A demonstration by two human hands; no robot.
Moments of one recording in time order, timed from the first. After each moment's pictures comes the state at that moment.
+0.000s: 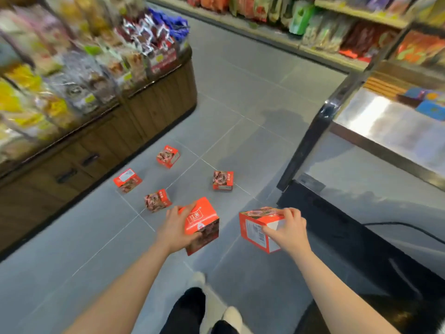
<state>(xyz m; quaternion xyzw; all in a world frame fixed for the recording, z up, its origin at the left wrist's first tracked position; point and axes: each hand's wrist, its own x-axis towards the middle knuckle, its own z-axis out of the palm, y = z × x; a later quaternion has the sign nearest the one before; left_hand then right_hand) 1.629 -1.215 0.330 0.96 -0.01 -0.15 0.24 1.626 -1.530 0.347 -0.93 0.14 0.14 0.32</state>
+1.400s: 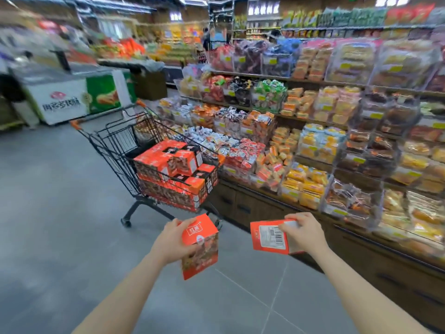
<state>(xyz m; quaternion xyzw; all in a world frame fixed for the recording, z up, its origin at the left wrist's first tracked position) 0.995 -0.560 0.485 0.77 0.60 0.14 0.19 1.356 -0.591 0.515 -0.76 -0.55 0.21 0.29</state>
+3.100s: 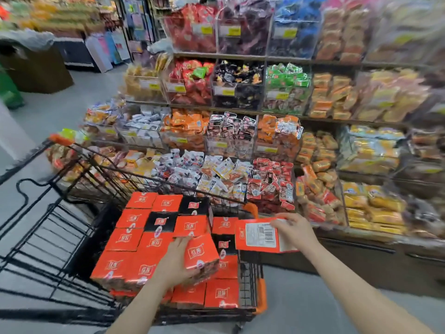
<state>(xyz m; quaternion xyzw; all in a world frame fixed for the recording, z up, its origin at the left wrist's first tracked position) 0.832 0.085 0.407 0.85 0.44 0.05 0.28 1.143 -0.038 0.486 -0.81 -0.34 0.28 0.39</state>
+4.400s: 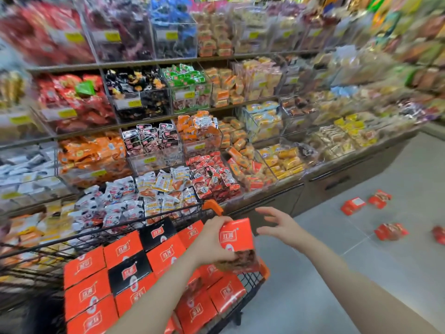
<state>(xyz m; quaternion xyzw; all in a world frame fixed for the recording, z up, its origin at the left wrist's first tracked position) 0.915 0.122 0.471 0.90 0.03 -0.01 0.43 1.031 -0.091 0.505 -0.82 -0.22 0.28 0.45</state>
